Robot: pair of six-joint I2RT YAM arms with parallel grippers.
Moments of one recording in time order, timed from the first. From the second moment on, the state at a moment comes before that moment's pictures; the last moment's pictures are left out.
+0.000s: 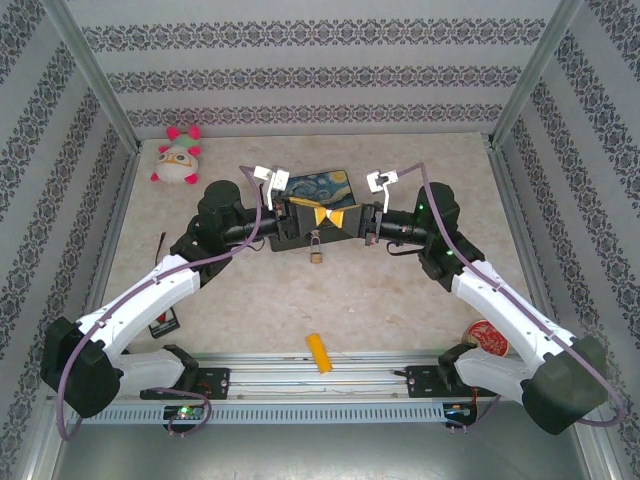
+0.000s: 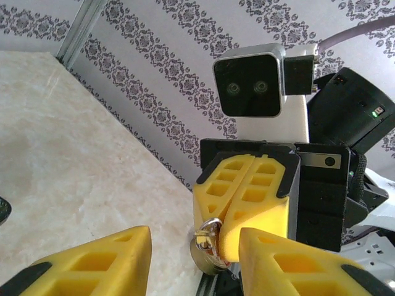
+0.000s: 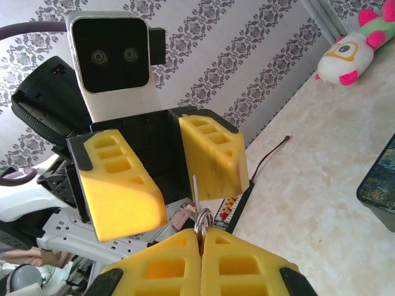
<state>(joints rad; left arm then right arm) -0.54 1.21 0.94 0.19 0.66 -0.64 0.46 1.11 0.85 0.18 -0.86 0.74</state>
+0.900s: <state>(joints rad) -0.53 1.21 0.93 0.26 0.66 -0.66 0.48 1.12 0.85 0.20 -0.86 0.76</state>
